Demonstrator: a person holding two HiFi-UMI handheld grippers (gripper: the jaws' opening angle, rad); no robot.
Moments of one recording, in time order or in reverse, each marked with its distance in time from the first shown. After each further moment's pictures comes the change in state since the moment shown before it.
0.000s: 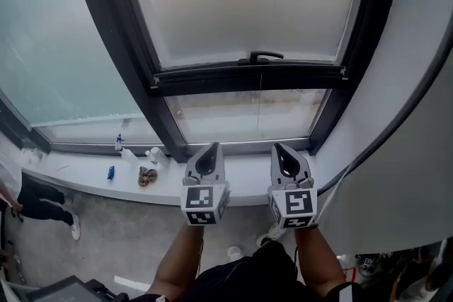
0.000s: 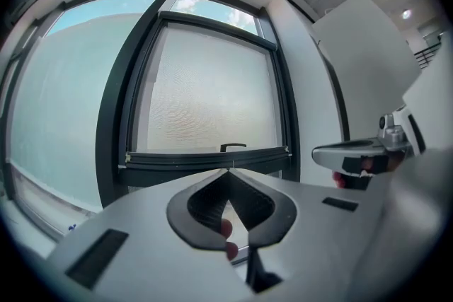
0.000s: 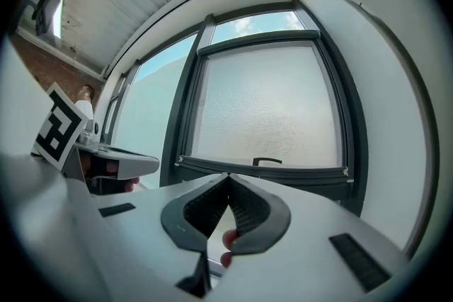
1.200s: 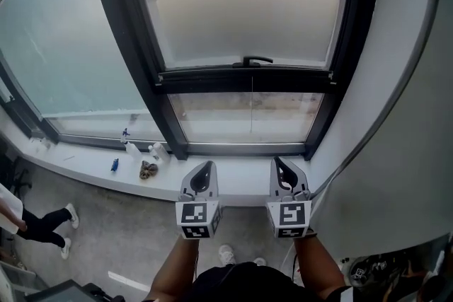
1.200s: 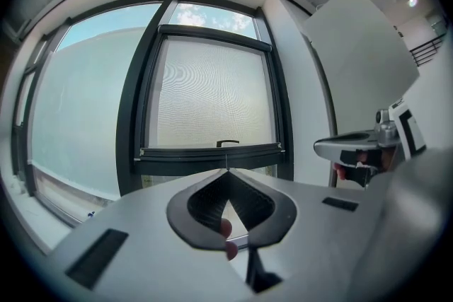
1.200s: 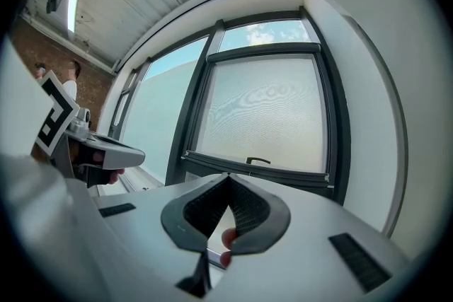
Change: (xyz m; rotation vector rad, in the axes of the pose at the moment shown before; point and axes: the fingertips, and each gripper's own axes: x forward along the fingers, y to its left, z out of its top) left arm -0.083 -0.069 -0.010 0.005 0.027 0.090; right arm -0.095 -0.027 -0.003 -0.072 0.011 0.035
